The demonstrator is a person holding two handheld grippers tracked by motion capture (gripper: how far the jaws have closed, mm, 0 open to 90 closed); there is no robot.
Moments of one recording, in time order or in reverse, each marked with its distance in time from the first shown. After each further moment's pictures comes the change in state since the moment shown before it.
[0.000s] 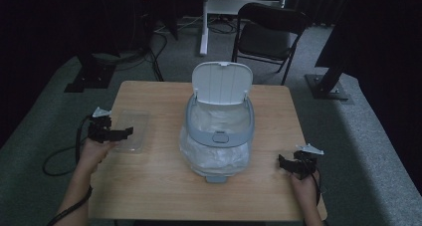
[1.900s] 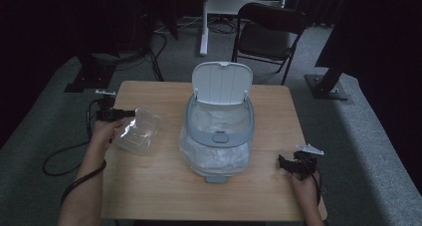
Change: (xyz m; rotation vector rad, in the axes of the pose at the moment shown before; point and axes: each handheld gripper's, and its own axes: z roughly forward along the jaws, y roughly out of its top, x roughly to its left) left arm 0.024 0.048 0.045 0.088 -0.214 -0.252; right arm 0.000 0.000 0.000 0.000 0.001 0.000
